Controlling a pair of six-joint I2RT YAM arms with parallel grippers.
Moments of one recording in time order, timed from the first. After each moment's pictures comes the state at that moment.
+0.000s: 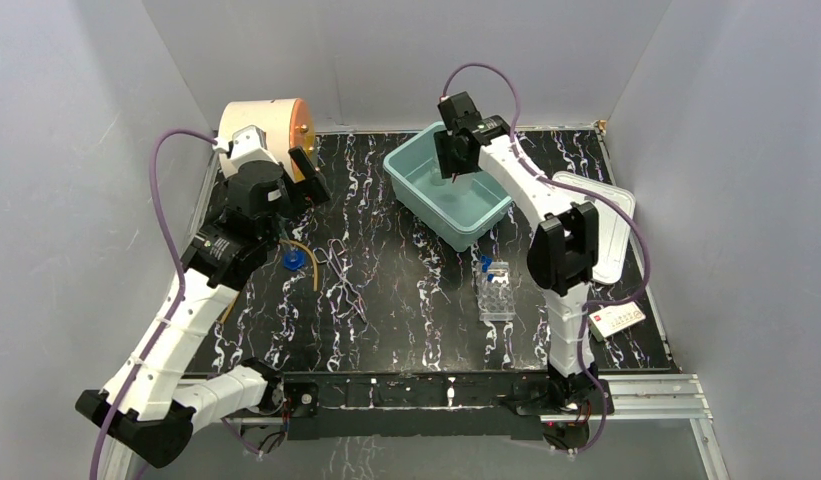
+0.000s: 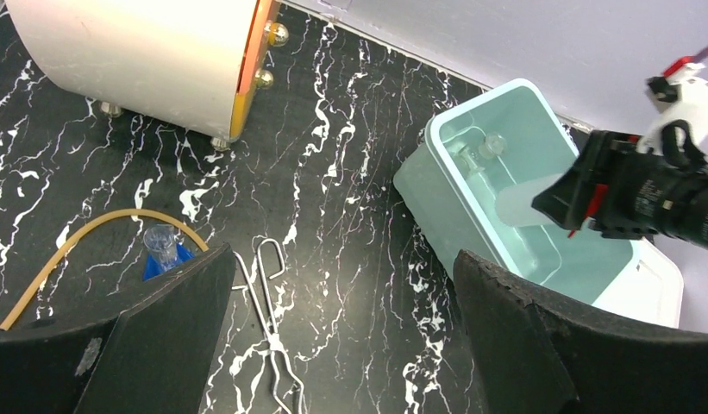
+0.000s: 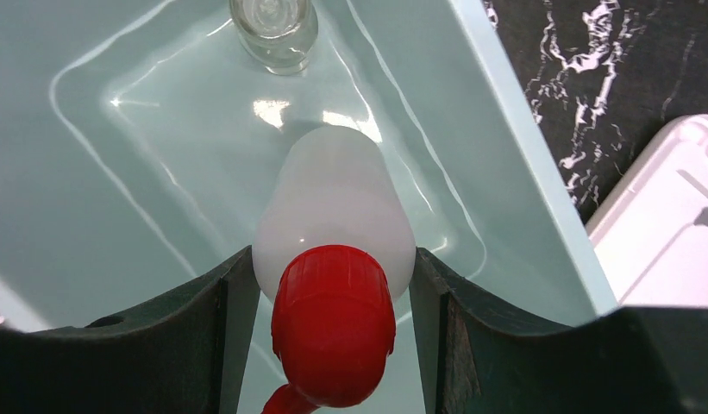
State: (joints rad) left arm -0.49 1.04 1.29 -0.65 -0.48 -0.57; right arm 0.51 2.09 2.09 -0.93 0.27 0.18
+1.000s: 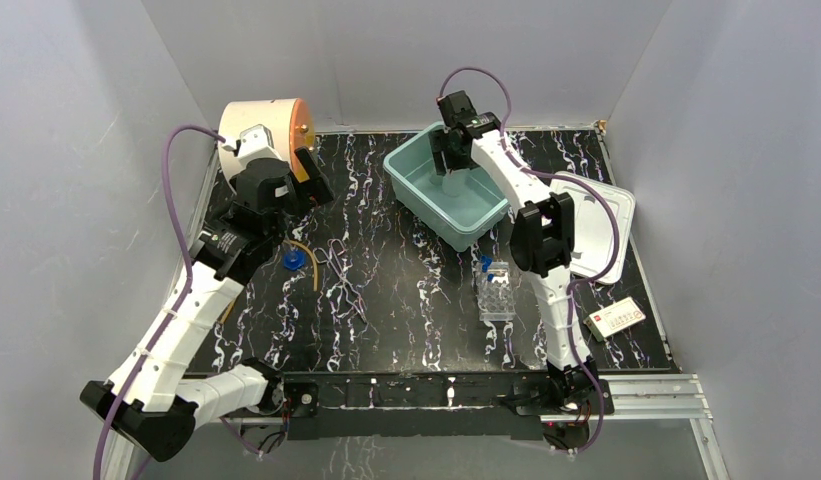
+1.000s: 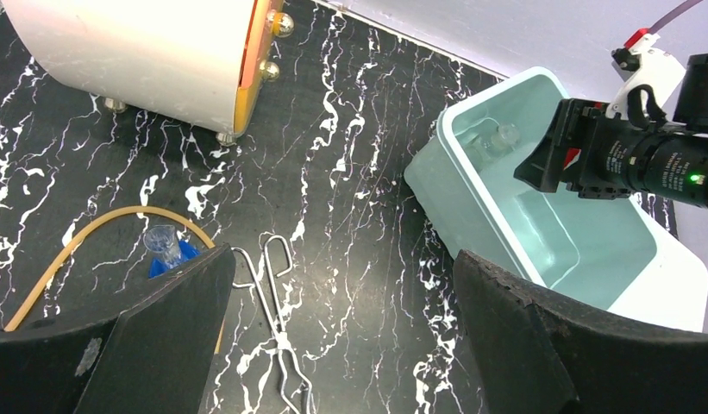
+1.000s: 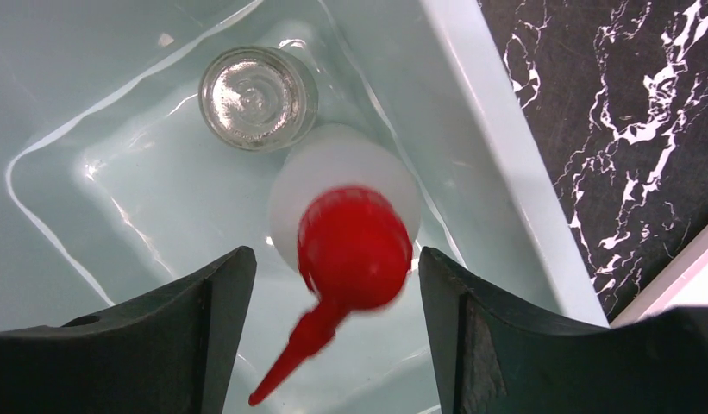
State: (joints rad) left arm -0.49 1.07 1.29 -0.66 -0.48 -0.57; right arm 0.45 2.38 2.35 -0.95 0.17 0.12
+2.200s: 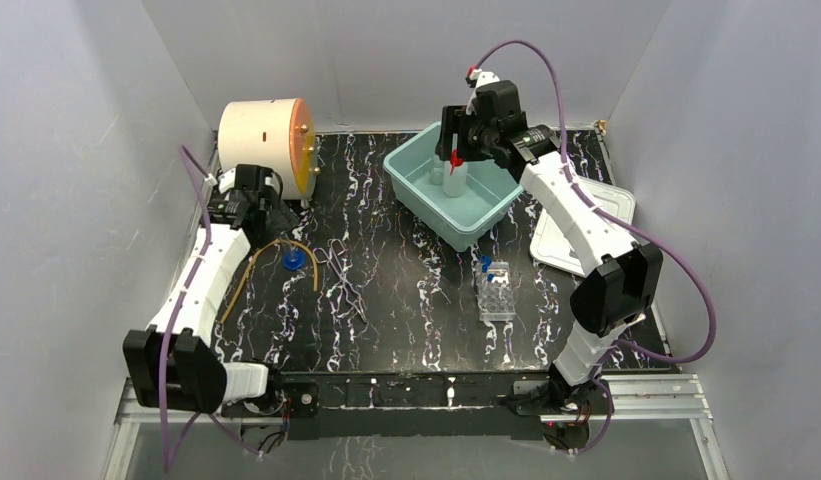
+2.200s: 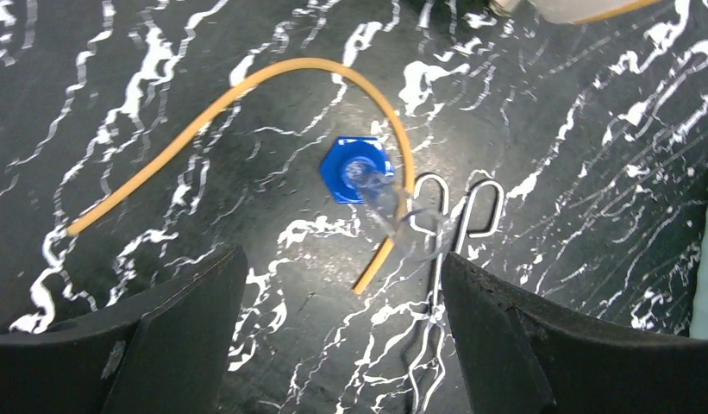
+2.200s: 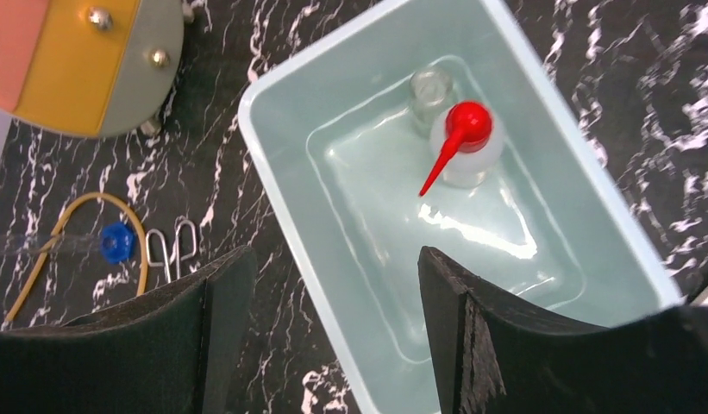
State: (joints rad) left arm -0.12 1.26 1.16 -0.92 -0.39 -0.69; right arm 0.48 1.73 1.83 -0.64 -0.02 0.30
